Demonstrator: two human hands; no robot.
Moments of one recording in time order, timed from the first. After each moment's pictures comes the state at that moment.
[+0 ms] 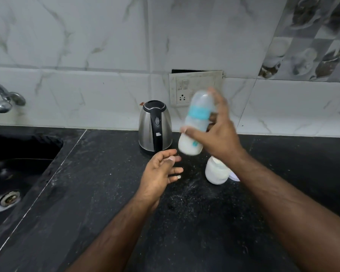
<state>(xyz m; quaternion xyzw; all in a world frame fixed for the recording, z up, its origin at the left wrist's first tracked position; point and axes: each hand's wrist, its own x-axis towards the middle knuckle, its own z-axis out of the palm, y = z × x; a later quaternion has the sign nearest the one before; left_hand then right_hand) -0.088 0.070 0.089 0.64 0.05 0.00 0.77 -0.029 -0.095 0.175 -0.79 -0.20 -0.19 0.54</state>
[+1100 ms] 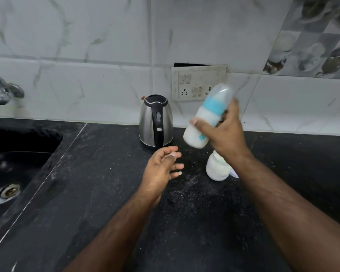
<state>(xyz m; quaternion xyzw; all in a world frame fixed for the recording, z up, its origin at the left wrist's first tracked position) -0.083 0.066 0.082 0.63 0.07 0.00 0.77 -0.019 -0.103 0.159 -0.80 -0.13 -0.17 0.56</state>
